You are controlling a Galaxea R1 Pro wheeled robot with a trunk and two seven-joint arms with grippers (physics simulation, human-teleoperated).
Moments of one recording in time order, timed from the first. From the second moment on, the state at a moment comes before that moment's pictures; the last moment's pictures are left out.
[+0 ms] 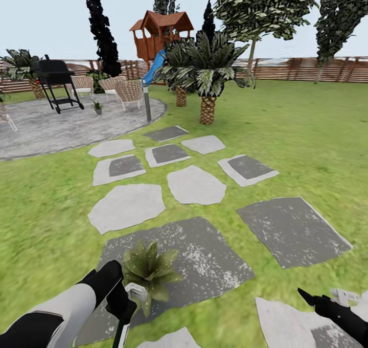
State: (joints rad) left arm -0.80 0.01 -0.14 -0.20 -0.54 0.86 -0.74; right arm -0.46 -0.23 -1.15 -0.64 0.60 0.04 0.90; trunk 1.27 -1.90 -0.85
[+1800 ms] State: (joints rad) left arm -0.80 0.02 -0.13 -0.27 -0.53 0.87 -0.74; right arm -0.46 -0.23 -1.15 -0.64 0.60 0.04 0.90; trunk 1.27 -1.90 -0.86
